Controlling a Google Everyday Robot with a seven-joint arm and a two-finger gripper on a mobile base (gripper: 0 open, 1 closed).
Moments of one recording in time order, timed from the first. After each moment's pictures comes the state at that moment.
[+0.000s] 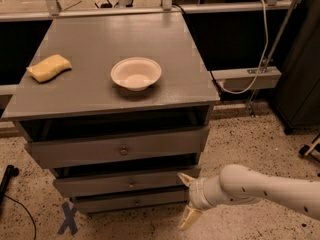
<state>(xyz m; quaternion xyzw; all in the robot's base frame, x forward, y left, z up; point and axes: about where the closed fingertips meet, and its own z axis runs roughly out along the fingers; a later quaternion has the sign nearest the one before) 0.449 -0.077 0.466 -0.65 0.67 0.18 0.29</state>
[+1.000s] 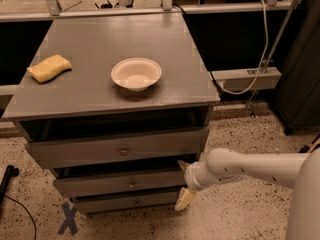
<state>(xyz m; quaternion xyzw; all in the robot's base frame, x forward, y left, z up) 0.522 -0.079 0.434 -0.65 0.70 0.14 0.26</state>
